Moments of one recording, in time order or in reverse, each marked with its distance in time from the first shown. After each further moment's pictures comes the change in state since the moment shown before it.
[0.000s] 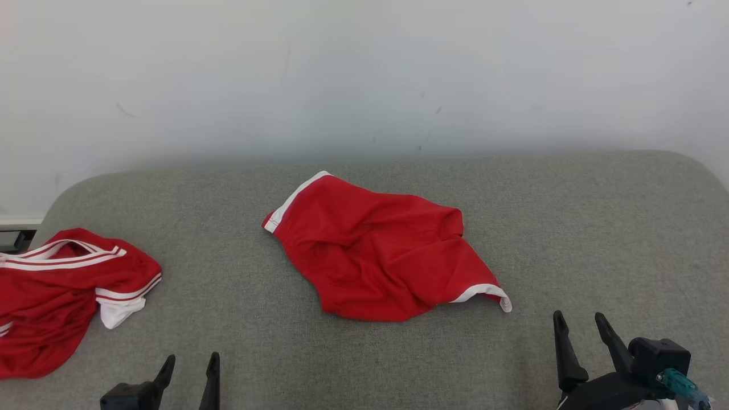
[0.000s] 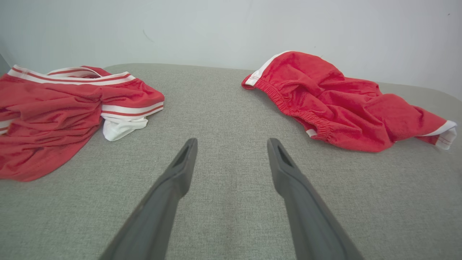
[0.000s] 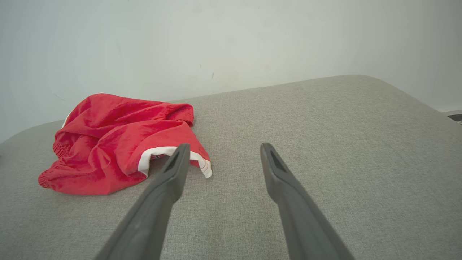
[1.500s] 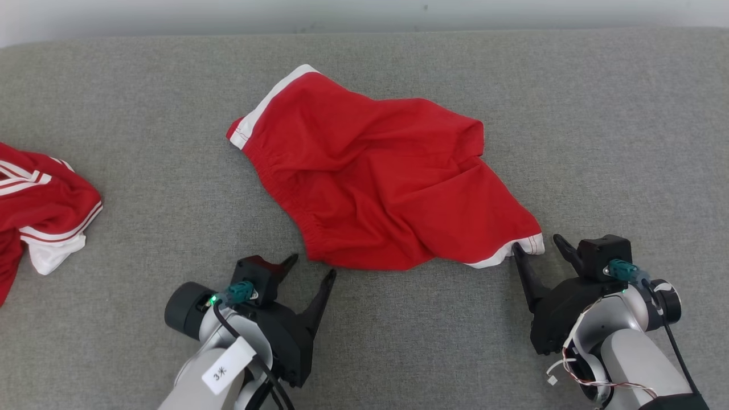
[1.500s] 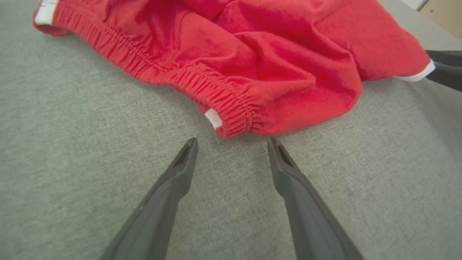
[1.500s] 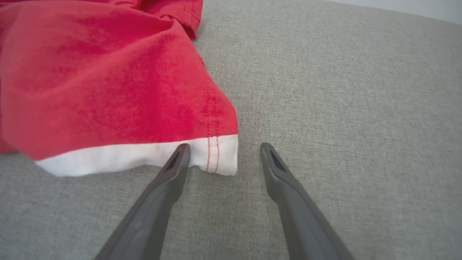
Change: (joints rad) left arm -0.482 -0.093 -0.264 0.301 0.059 -0.231 0.119; right arm -0.353 -0.058 0.130 0.202 -0.077 0.072 0.182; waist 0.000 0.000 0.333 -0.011
